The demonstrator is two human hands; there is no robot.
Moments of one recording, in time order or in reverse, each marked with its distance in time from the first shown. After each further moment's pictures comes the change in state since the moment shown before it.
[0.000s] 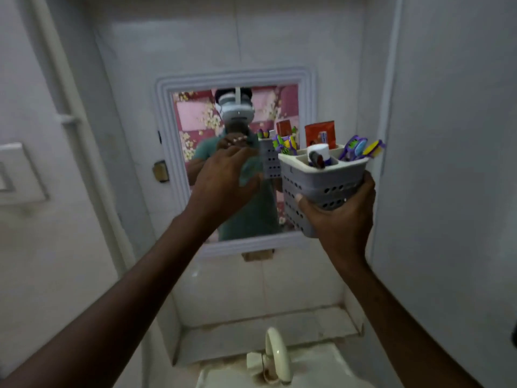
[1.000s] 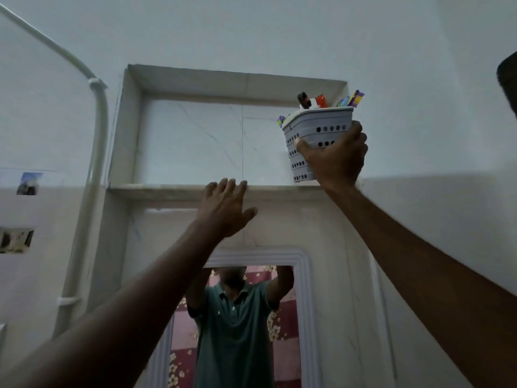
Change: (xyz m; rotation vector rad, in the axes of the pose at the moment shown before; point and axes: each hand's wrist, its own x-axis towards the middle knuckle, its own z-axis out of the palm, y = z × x) left_hand 0.247 -0.022 -0.112 0.529 0.192 0.015; right_hand 0.347 -0.228 0.046 0.060 0.338 -0.284
